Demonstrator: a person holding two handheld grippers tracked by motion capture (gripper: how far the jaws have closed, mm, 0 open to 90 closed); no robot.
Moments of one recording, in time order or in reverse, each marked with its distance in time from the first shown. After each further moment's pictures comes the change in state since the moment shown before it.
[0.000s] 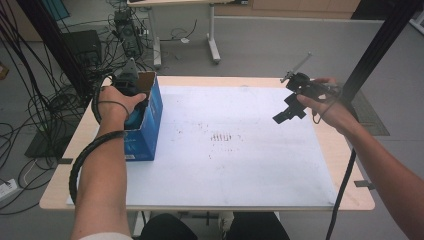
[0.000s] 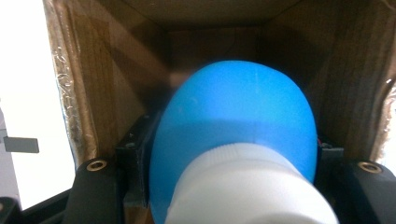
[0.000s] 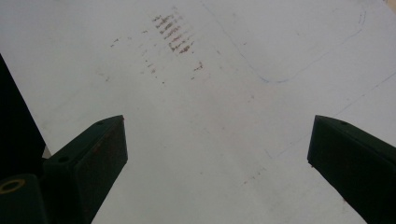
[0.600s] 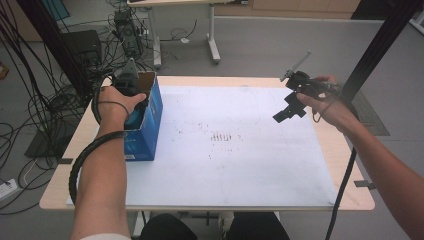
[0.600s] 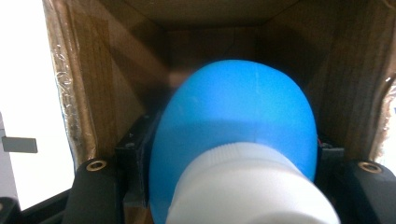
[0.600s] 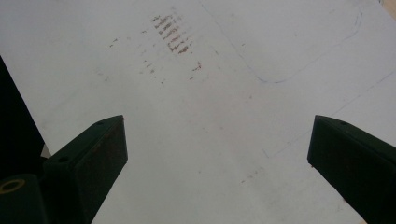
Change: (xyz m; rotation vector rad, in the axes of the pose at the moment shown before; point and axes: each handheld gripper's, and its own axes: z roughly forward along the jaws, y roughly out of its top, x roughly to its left) left arm 0.000 -0.001 0.000 -0.005 -0.005 -0.004; right arm 0.001 0.003 -0.003 0.007 -0.008 -0.004
